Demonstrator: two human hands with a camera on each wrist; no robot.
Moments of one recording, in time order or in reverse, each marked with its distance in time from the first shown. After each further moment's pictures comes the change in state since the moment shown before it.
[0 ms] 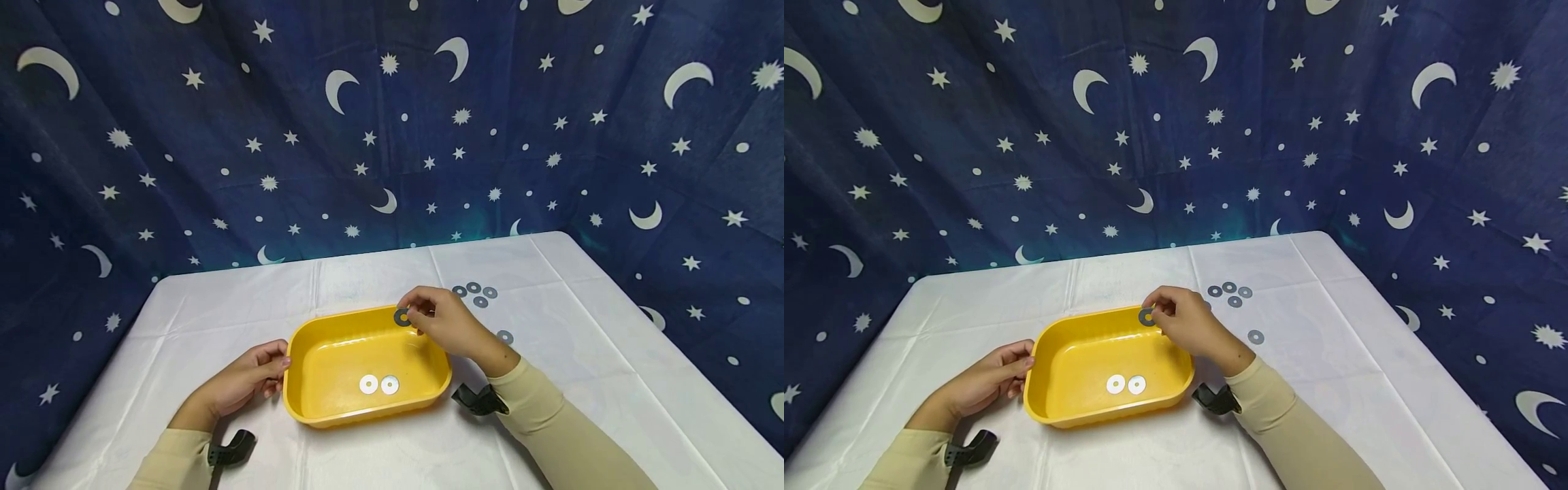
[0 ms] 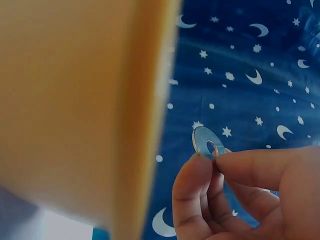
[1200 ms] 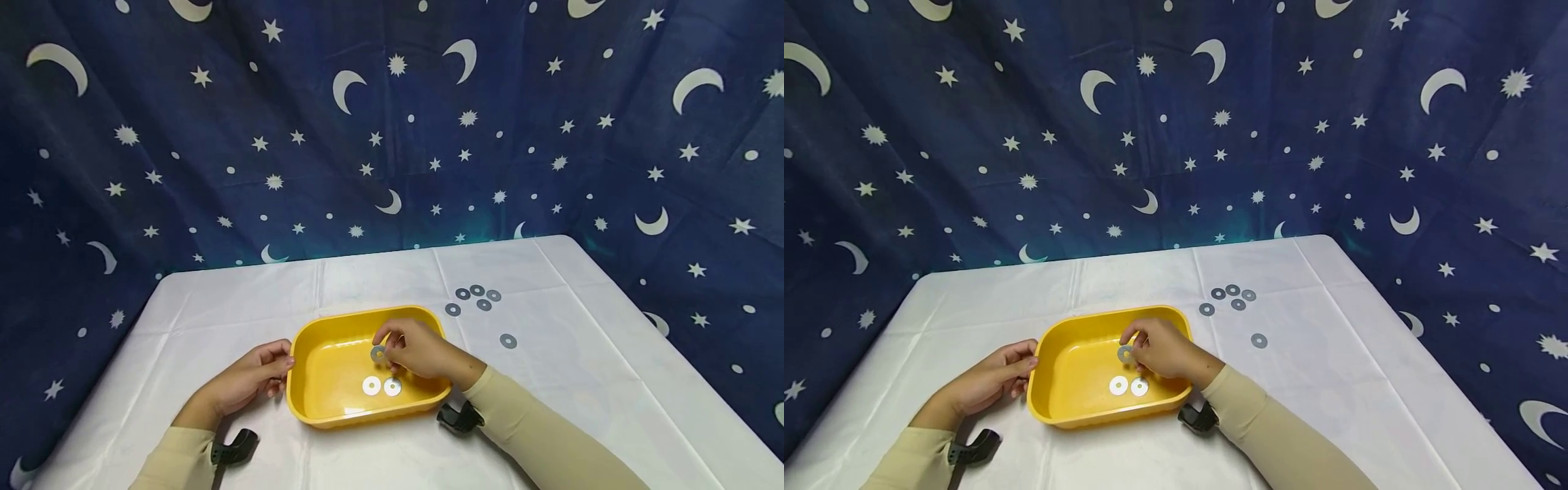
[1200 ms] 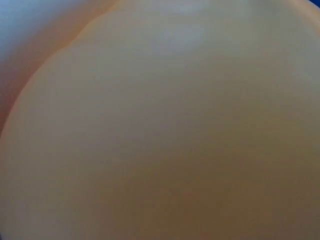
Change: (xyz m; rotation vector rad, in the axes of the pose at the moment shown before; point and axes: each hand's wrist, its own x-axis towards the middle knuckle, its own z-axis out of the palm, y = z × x) left_hand 0.000 0.000 -0.002 0.002 0.003 0.003; right_hand 0.006 0.015 0.051 0.020 -0.282 0.042
